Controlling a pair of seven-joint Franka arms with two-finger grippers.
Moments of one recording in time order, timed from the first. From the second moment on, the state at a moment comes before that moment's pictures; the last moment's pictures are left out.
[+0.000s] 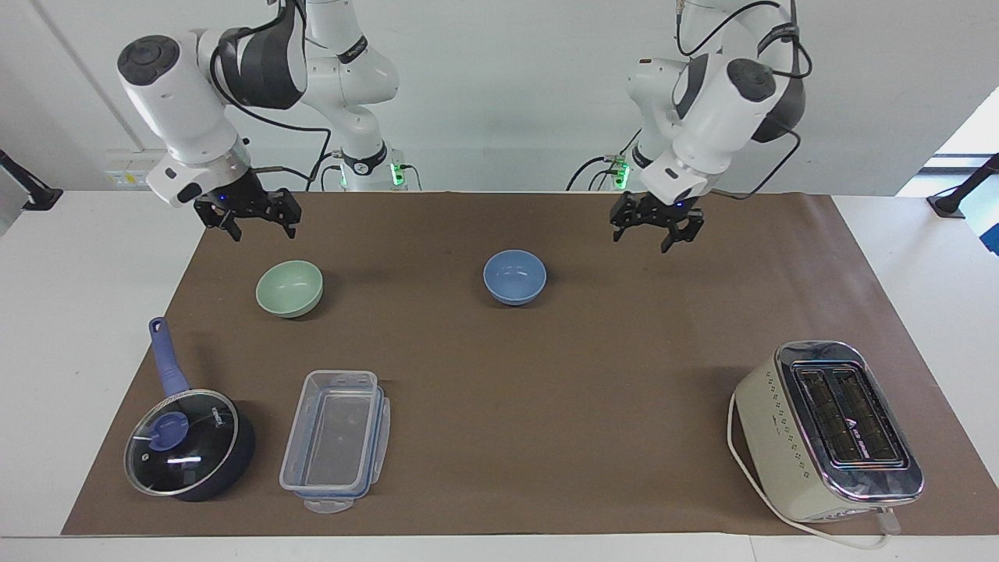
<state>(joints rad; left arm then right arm) -0.19 -0.14 -0.01 -1.86 -0.13 1.79 0.07 -0.02 -0.07 -0.16 -2.17 -0.03 2.07 -0.35</state>
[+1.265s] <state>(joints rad) -0.10 0.04 -0.02 -1.39 -0.06 1.47 0.12 -0.11 0.06 -0.16 -2.31 0.00 2.30 -0.50</state>
